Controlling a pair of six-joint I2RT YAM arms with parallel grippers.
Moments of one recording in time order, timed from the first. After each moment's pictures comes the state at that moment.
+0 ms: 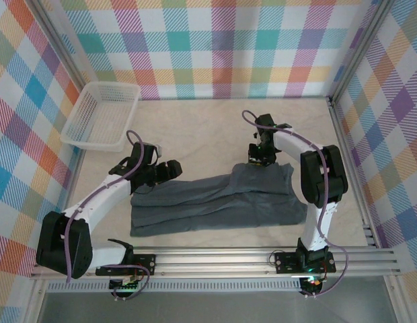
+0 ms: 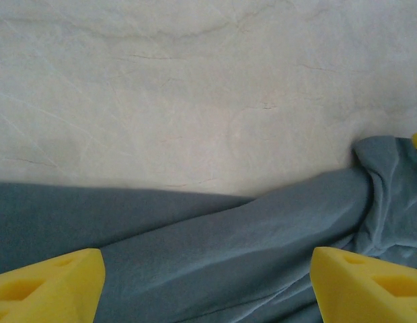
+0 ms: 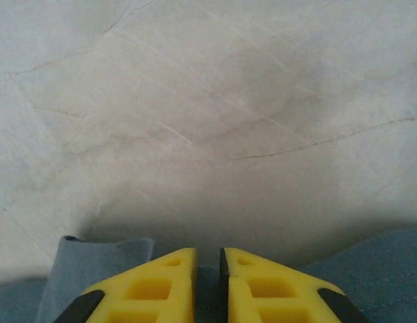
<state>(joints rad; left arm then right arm) -0.31 1.28 0.79 -0.42 0.24 -0.61 0.31 1.94 1.38 -0.77 -0.16 0.38</state>
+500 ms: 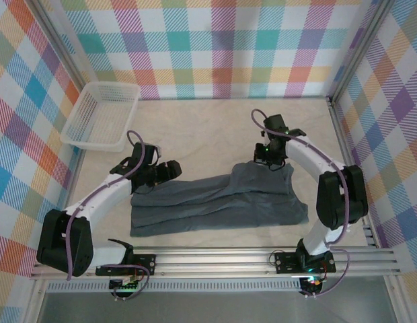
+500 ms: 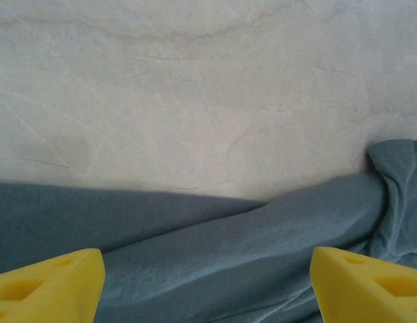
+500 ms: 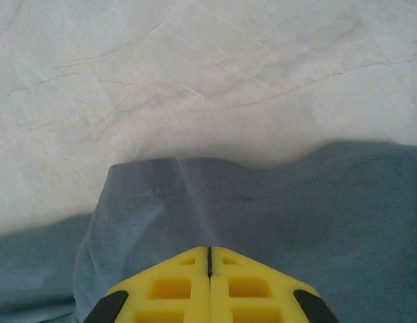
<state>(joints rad) -0.31 1.30 0.79 -0.42 0.22 -0.61 0.31 1.66 1.22 -0.74 -0.14 0.40</state>
